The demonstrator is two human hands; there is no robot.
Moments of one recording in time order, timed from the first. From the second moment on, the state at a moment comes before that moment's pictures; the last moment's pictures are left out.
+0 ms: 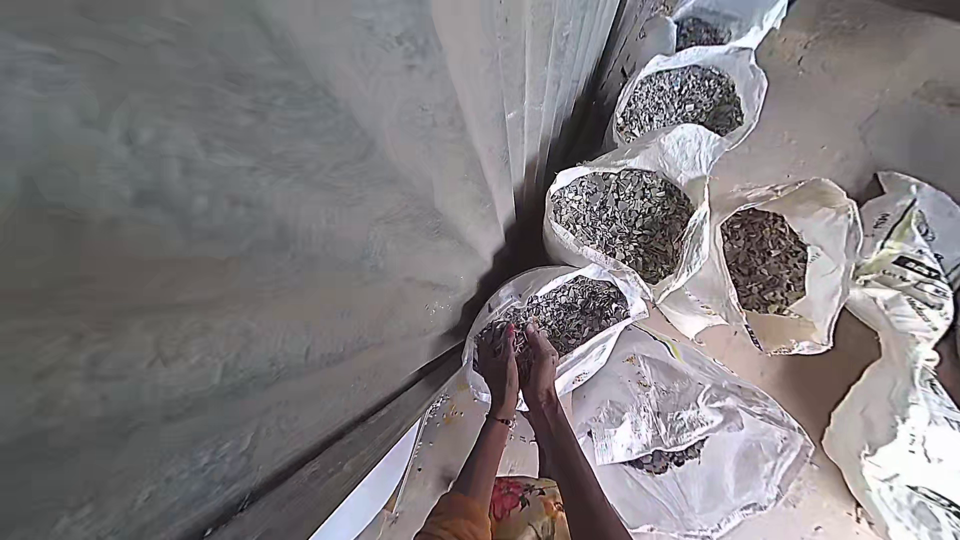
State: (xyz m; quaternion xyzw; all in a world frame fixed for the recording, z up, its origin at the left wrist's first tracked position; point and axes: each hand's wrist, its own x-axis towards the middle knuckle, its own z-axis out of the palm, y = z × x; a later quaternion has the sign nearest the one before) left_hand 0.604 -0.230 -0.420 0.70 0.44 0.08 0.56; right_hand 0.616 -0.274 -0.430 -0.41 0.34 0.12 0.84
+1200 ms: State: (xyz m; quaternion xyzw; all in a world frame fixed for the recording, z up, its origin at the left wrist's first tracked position) left_hand 0.163 0.188 -0.128 0.43 0.55 0.50 0.51; right_hand 0.214 0.180 -0.128 -0.45 -0.08 0.47 0.76
